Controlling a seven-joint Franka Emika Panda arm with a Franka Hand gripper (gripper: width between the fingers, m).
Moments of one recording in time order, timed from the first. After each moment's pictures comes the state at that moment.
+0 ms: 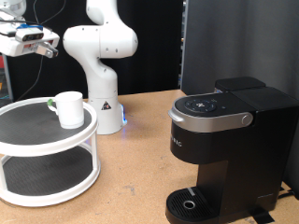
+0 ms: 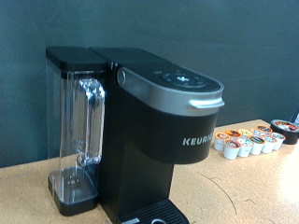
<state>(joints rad) -0.25 -0.78 -0.85 -2.70 0.57 1.76 -1.34</state>
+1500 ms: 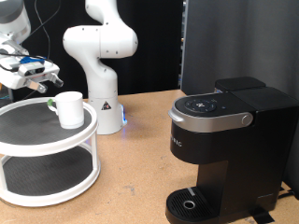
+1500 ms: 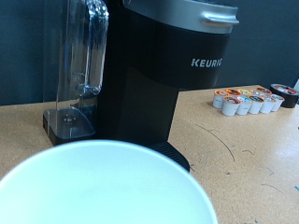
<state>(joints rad) -0.24 -0.63 -0.96 -2.78 0.55 1.90 -1.60</state>
